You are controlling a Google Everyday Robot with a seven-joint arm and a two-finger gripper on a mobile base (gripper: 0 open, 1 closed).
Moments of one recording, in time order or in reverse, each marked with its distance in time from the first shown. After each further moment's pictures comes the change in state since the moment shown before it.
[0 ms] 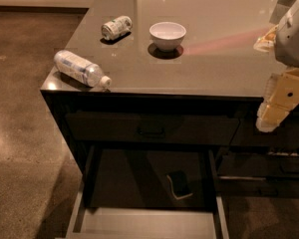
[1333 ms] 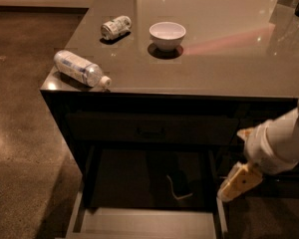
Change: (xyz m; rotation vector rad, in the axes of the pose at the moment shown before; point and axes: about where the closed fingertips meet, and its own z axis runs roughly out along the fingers) arm 0.046 0.081 0.183 -0.097 -0.151 0.305
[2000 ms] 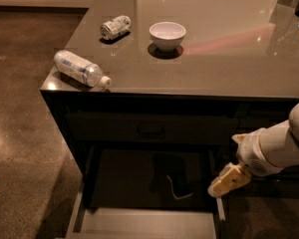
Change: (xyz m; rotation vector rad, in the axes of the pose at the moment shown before) arm 0.007 -0.010 0.042 0.002 -0.075 0.083
